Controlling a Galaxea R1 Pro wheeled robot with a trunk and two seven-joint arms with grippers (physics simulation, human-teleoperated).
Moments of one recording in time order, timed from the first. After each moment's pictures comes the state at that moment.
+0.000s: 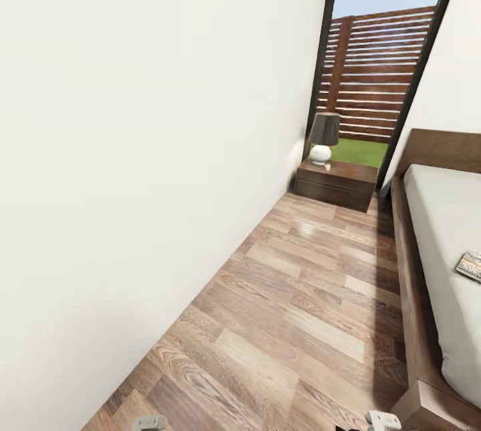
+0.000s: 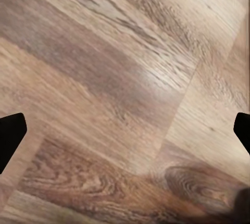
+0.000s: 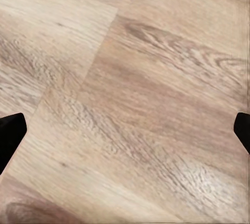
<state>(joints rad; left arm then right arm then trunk) -0.43 0.08 0.42 -0.02 -0.27 -0.12 -0.46 -0.38 -0.16 -0.42 -0.15 0.19 -0.09 0.36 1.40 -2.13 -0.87</state>
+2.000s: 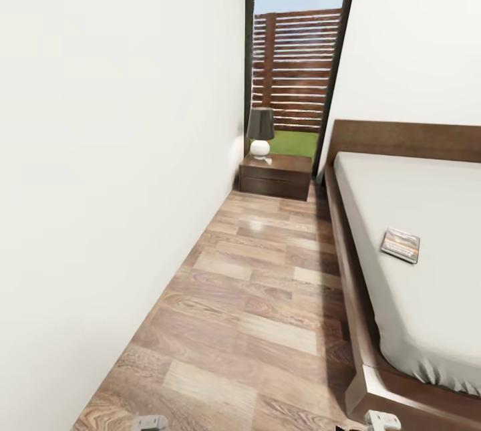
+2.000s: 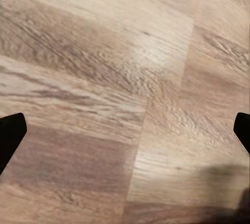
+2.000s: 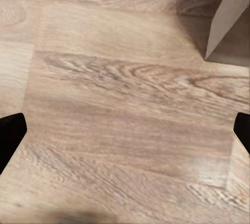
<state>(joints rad) -0.43 0.08 0.42 -0.02 -0.27 -0.12 -0.46 -0.38 -0.15 -0.42 -0.15 0.19 -0.09 0.36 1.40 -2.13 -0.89</state>
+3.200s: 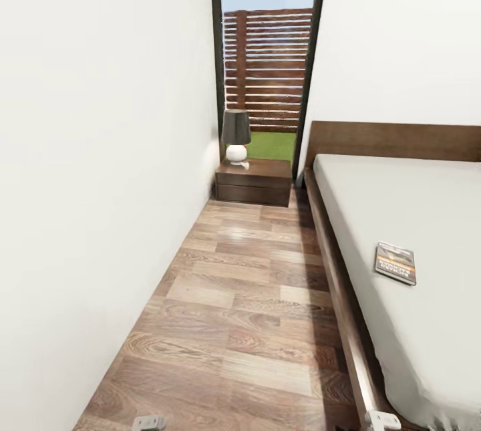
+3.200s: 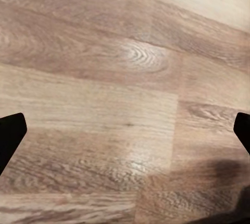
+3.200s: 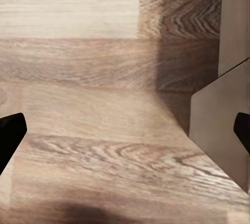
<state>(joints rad) -0.43 0.08 0.42 -0.02 -0.27 -0.12 -0.46 -0.38 -0.15 -0.42 -0.15 0.19 -0.09 0.36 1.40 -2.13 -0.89</state>
